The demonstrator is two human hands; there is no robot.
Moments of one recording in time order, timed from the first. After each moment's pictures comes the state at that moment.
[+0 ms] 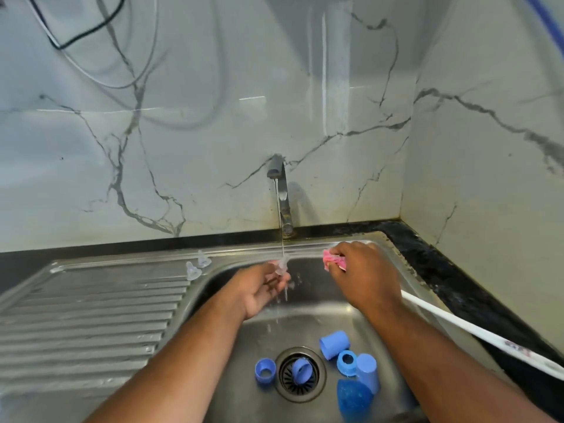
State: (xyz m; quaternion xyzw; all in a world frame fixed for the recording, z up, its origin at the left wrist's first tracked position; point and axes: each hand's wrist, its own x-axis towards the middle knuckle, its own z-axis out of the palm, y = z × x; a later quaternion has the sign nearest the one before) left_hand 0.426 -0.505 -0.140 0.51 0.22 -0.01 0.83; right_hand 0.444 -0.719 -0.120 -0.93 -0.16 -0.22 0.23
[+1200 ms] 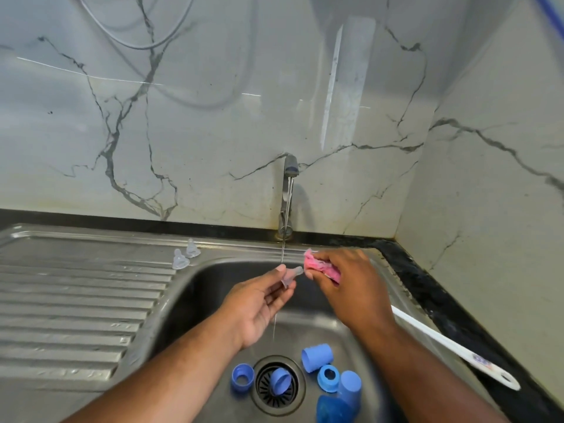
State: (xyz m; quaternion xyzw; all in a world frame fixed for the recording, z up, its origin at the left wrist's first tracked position) left_hand 0.380 -0.529 -0.138 0.41 0.15 0.03 0.90; right_hand 0.441 -0.700 -0.123 -0.89 -0.26 -0.27 0.26
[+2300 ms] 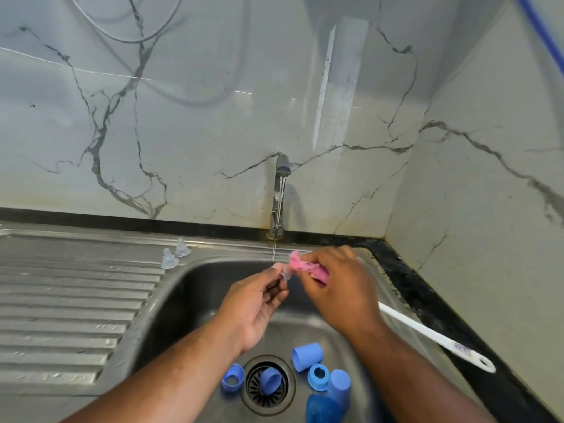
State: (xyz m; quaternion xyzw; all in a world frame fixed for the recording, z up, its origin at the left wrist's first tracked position) left_hand 0.380 -0.543 -0.137 0.42 0.13 0.06 0.90; right_hand 0.426 -0.696 -0.114 -0.87 -0.30 -0.28 0.27
